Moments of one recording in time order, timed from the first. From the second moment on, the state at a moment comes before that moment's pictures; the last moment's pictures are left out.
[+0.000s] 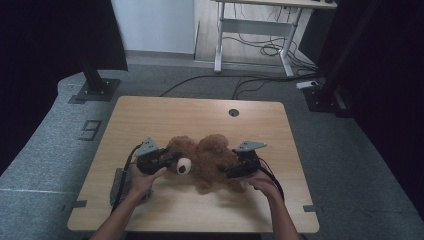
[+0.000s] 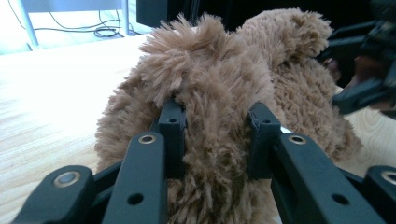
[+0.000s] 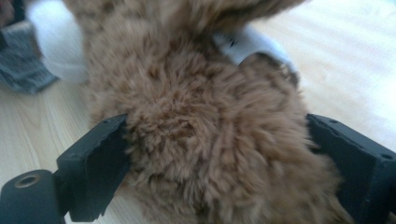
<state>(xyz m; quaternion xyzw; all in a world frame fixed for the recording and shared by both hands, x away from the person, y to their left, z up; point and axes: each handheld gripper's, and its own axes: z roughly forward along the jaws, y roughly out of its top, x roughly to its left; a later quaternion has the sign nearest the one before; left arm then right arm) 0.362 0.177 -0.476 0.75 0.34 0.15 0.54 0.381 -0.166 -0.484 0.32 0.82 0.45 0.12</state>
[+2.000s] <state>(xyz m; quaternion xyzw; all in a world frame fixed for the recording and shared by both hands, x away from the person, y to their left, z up) 0.376 0.177 -0.474 0.77 0.40 0.08 0.49 0.318 -0.158 -0.497 0.22 0.80 0.49 0.27</state>
